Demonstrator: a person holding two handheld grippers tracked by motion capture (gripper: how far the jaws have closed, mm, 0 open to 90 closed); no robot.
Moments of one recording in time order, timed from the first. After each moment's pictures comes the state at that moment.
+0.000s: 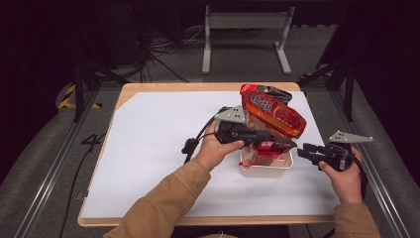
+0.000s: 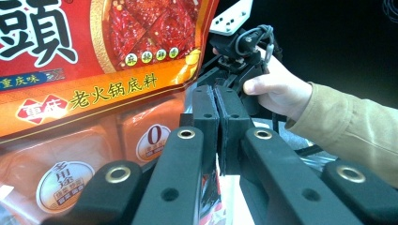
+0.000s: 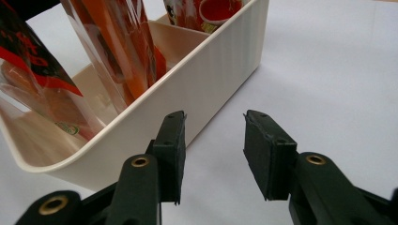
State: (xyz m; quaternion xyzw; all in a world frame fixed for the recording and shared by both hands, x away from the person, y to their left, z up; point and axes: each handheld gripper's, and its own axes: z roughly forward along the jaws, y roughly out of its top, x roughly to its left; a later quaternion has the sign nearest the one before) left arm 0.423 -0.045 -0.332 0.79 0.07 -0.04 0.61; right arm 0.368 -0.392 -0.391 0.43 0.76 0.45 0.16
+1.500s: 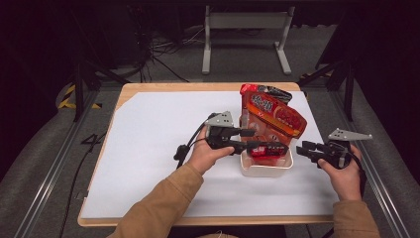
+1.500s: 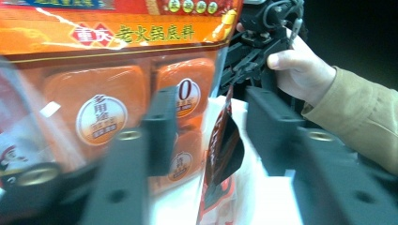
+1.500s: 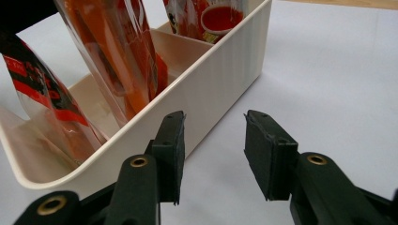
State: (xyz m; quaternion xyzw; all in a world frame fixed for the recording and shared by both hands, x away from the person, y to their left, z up) left arm 0.427 -0.020 -0.361 0.79 0.12 -0.04 0.60; right arm 0.374 -0.391 -0.388 0.43 0.76 0.46 0.15
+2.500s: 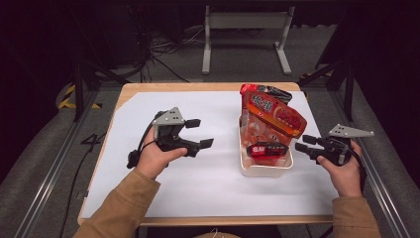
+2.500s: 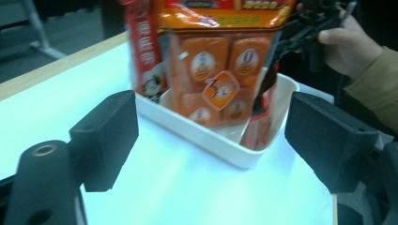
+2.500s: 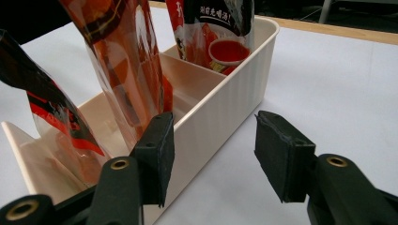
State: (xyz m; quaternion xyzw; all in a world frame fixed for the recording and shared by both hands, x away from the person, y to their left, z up) left arm 0.399 0.104 -0.325 0.80 0.22 0.07 0.55; right arm 0.376 -0.384 -0.375 0.41 0.76 0.48 0.18
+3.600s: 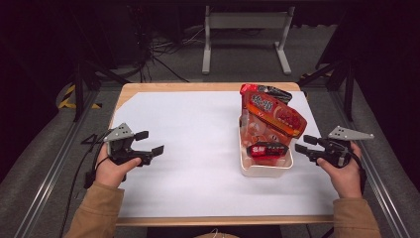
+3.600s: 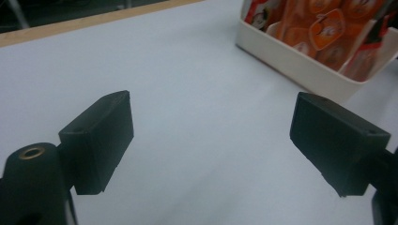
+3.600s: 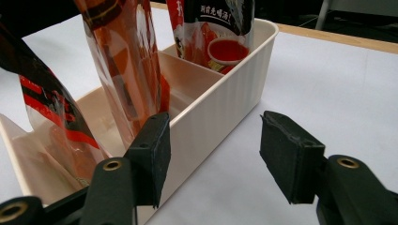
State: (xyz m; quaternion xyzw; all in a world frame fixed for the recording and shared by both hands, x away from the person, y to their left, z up) left arm 0.391 0.221 -0.386 0.78 0.35 0.13 0.50; right arm 0.373 -0.384 -0.379 0.40 0.76 0.48 0.19
